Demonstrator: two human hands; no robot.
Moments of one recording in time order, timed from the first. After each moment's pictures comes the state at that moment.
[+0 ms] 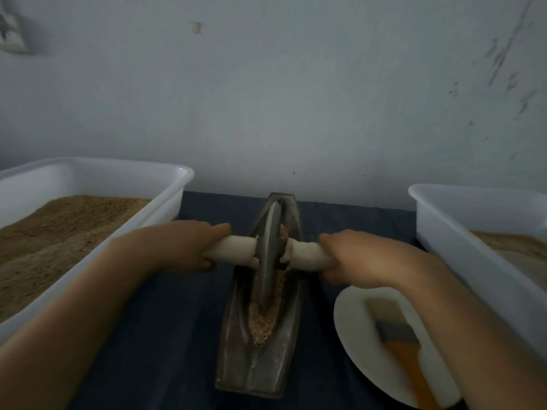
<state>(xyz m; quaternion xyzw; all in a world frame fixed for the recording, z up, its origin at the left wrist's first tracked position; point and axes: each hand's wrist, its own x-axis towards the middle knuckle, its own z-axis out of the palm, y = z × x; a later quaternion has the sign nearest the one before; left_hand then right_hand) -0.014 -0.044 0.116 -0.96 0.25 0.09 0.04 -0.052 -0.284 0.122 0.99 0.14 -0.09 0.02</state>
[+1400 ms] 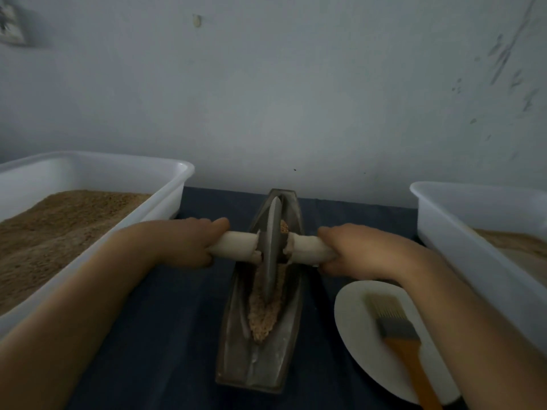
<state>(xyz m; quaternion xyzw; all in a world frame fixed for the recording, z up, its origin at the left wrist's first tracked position) -0.009 -0.045 0.114 -0.96 0.24 0.13 0.02 -0.050 -0.287 0.123 0.99 0.15 -0.08 0.00</state>
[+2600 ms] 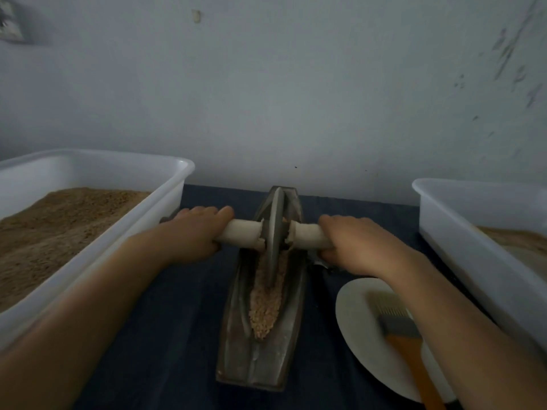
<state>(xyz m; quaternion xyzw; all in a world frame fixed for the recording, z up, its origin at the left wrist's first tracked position) 0.008 -0.045 0.094 -0.97 0.24 -0.03 0.03 -0.032 -0.291 0.101 0.99 0.14 0.06 0.05</state>
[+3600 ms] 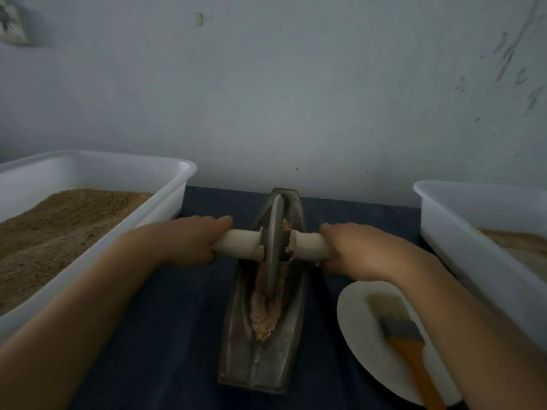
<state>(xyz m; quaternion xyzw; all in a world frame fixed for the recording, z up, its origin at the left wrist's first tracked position) -0.008 -0.047 0.110 -0.96 0.24 0.10 0.01 -0.043 -0.287 0.112 0.99 0.15 -0.03 0.03</state>
